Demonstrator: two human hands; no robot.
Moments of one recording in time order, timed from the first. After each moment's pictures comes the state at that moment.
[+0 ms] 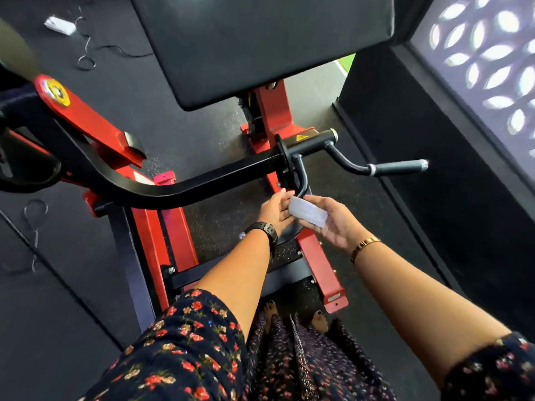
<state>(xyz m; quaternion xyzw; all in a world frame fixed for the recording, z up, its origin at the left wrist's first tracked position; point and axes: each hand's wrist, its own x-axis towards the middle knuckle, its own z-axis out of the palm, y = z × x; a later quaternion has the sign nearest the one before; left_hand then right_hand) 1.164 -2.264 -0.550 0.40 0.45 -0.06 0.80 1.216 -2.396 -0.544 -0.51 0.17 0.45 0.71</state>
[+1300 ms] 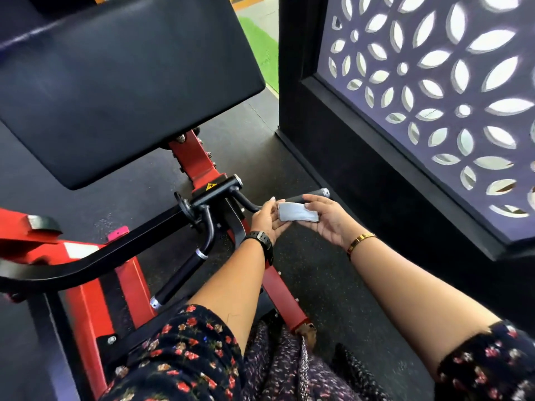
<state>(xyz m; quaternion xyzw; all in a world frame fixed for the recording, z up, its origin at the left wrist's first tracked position) 1.332 -2.447 -0.518 0.42 0.44 -0.07 0.79 1.376 -2.584 -0.506 -0.51 0.18 0.37 0.75</state>
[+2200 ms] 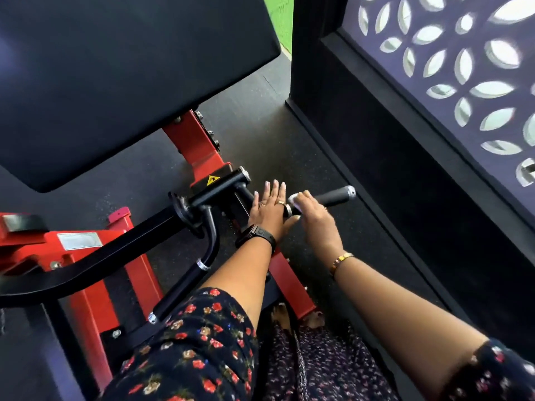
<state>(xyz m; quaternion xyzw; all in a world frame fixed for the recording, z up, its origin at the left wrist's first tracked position) 1.379 -2.392 -0.599 0.97 0.08 -0.22 0.11 1.383 -2.521 -0.580 -0.91 -0.20 0.06 0.36</state>
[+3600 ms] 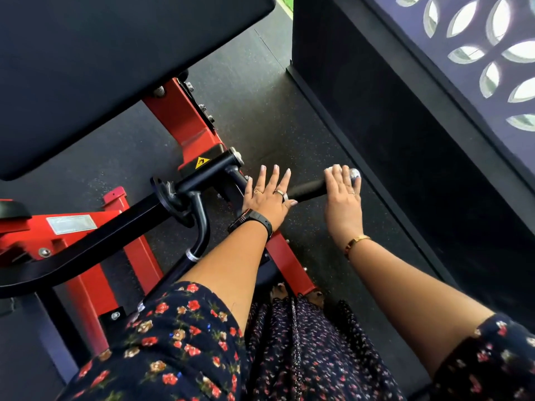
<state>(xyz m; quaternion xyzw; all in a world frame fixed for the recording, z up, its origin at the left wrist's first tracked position) 1.382 -2.394 -0.621 0.97 0.07 -0.25 0.05 1.415 -2.563 -0.650 -0.97 -0.14 0.04 0.21</state>
